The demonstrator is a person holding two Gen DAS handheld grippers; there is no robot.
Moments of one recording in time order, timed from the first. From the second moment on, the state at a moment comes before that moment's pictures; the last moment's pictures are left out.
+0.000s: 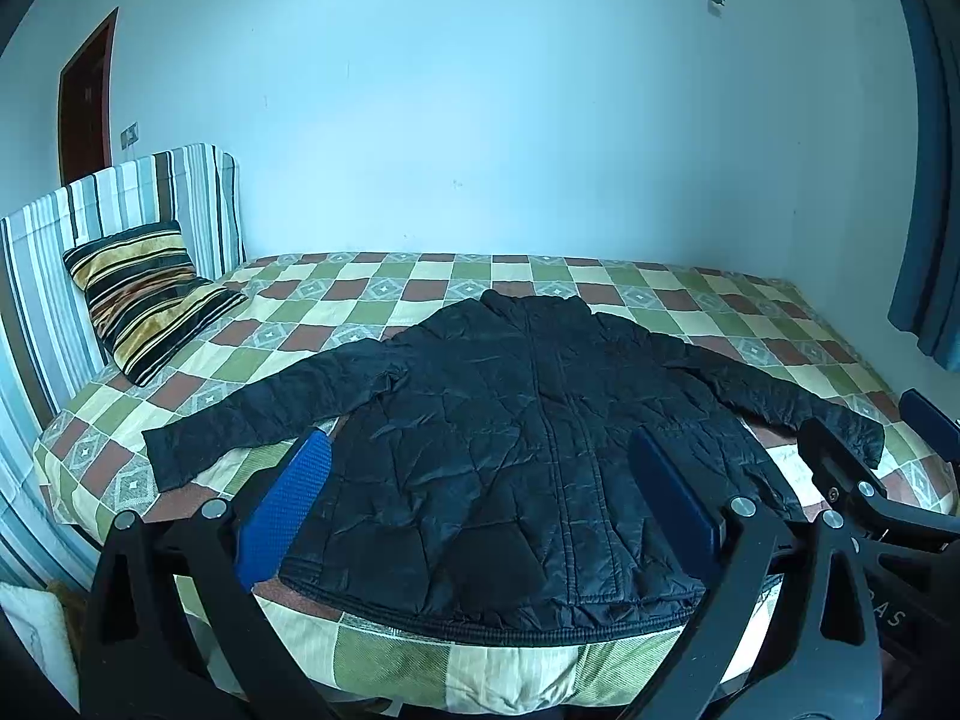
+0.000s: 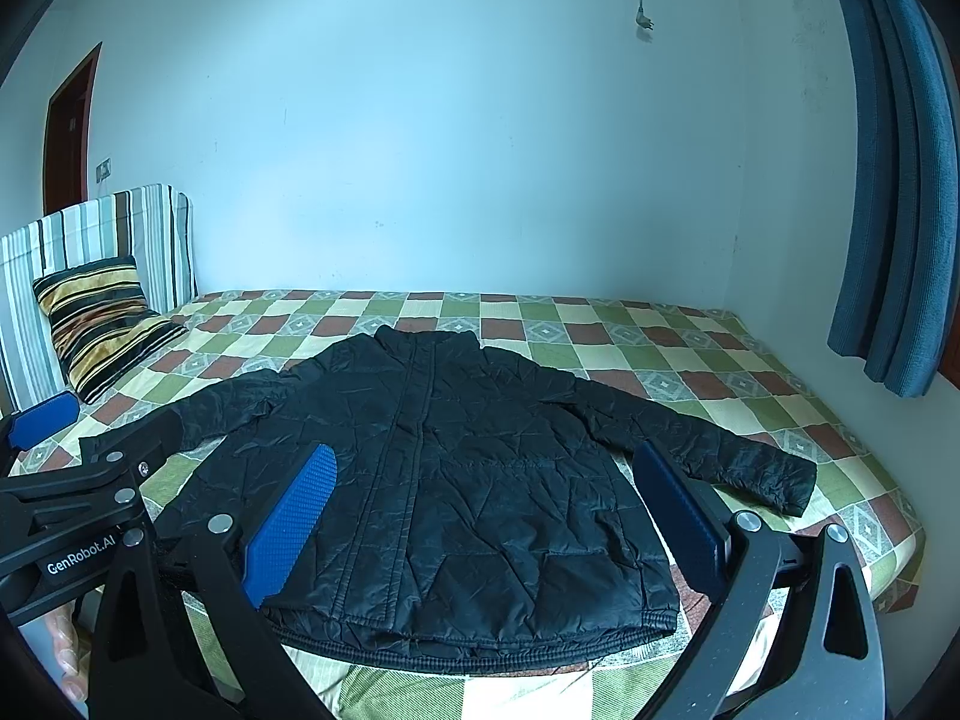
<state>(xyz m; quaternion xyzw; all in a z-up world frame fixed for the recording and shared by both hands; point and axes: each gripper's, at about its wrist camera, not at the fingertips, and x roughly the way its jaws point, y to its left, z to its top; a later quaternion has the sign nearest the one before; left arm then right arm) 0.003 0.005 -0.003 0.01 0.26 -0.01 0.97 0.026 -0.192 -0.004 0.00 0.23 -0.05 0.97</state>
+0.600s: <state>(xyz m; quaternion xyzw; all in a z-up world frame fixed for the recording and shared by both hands) 0.002 0.006 -0.004 0.01 0.26 -0.01 0.97 0.027 -0.190 -0.005 0.00 0.23 -0.05 0.97</state>
